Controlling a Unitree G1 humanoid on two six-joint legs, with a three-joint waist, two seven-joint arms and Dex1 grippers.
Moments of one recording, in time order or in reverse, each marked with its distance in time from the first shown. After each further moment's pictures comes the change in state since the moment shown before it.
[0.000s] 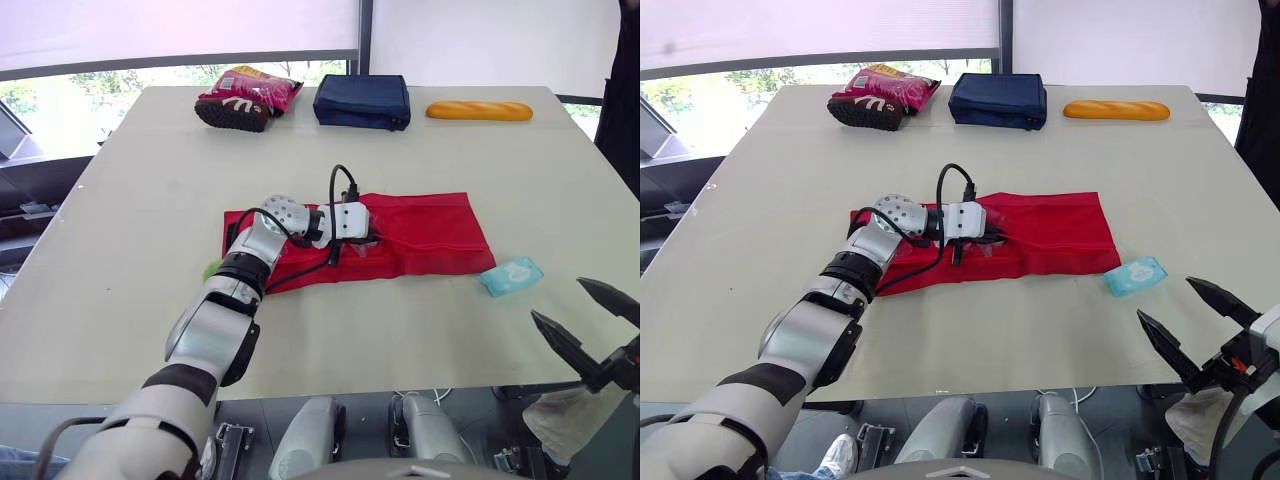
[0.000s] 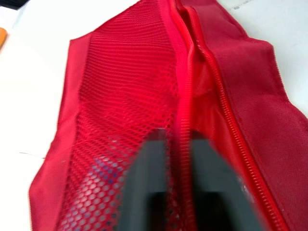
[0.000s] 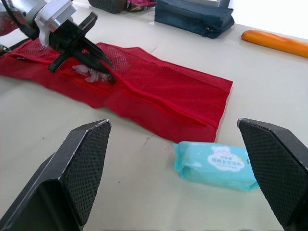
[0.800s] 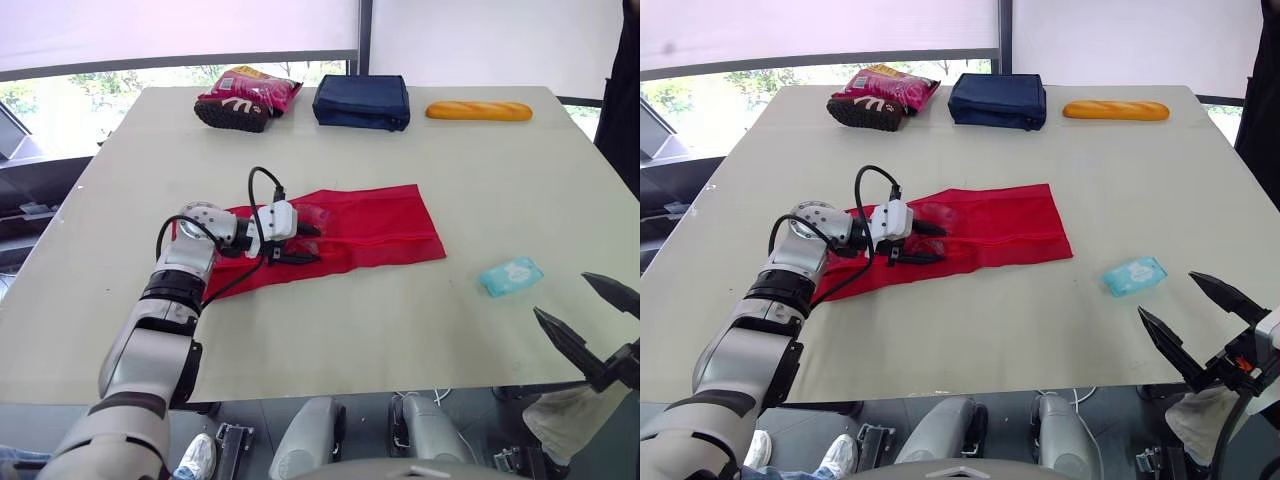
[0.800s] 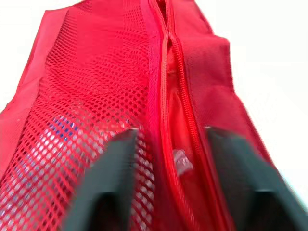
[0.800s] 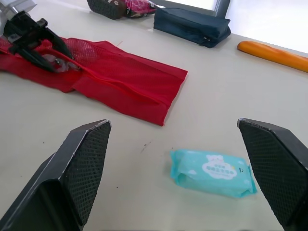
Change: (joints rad) left arm 0.157 0.249 0.123 -0.177 -0.218 0.176 -0.284; right arm 0.012 -0.026 -0.014 -0.030 0.024 -0.011 -0.027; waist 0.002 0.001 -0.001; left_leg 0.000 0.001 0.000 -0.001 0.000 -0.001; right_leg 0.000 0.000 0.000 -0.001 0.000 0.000
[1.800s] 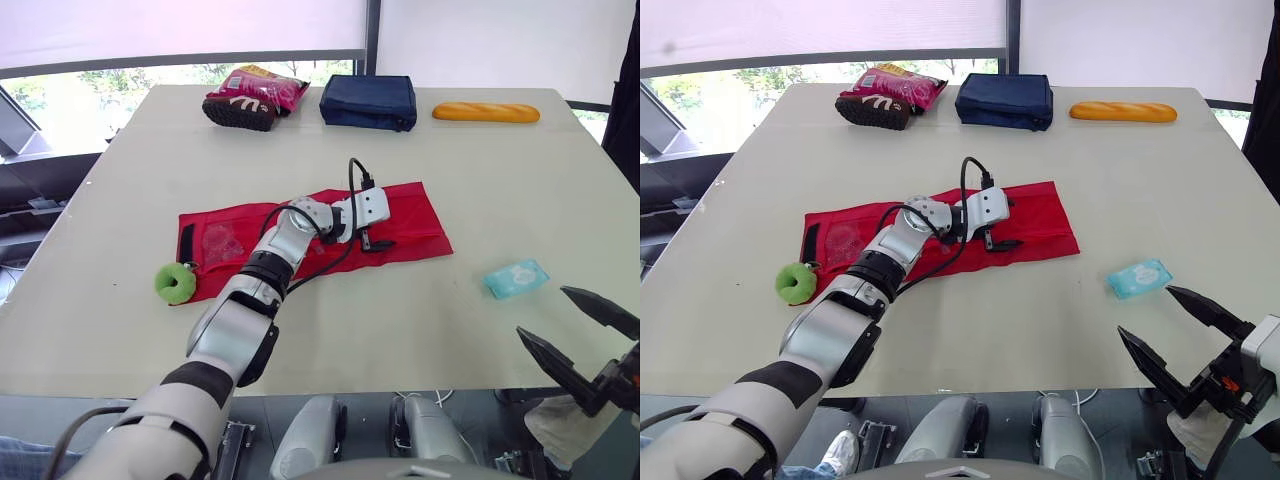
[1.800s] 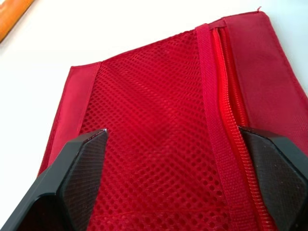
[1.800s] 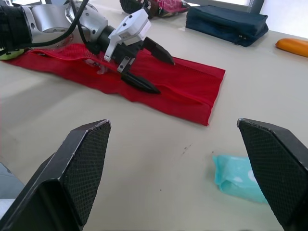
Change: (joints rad) left arm -0.182 -0.364 -0.154 0.143 0.261 0.141 0.556; right arm 0.102 -0.008 0.006 -0.113 0.071 0.018 0.014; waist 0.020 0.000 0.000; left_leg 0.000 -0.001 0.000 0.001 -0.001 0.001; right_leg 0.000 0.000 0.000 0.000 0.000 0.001
